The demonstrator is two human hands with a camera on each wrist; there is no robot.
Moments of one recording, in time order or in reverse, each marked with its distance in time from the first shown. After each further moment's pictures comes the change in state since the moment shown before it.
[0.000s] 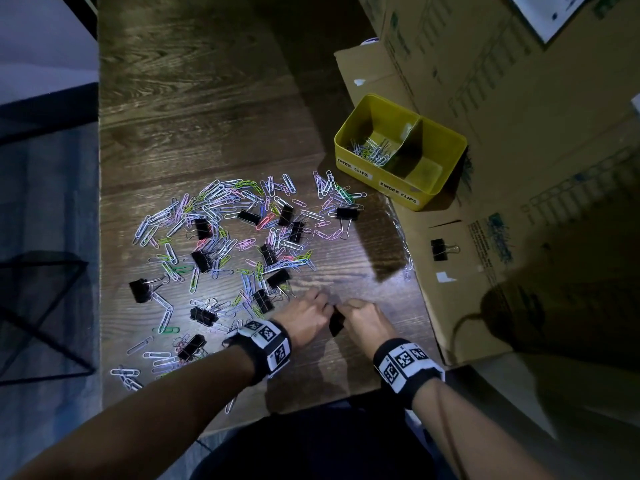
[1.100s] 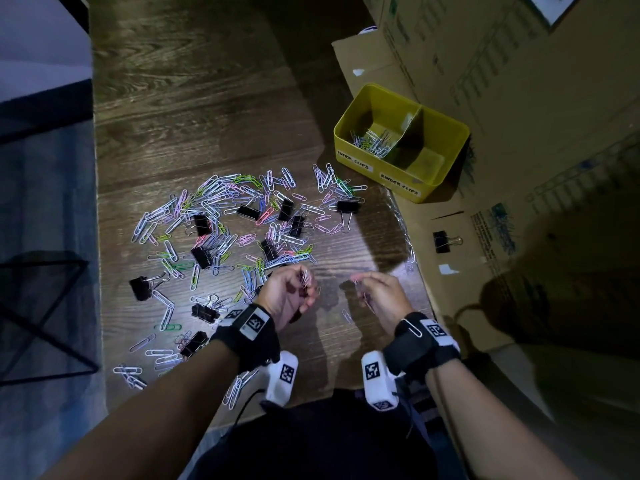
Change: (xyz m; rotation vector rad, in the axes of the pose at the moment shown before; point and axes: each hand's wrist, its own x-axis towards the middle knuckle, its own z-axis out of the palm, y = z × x) left_hand -0.012 -0.018 -0.026 -2.204 0.410 -0.435; right_hand 0.025 0.020 -0.005 1.292 0.282 0.505
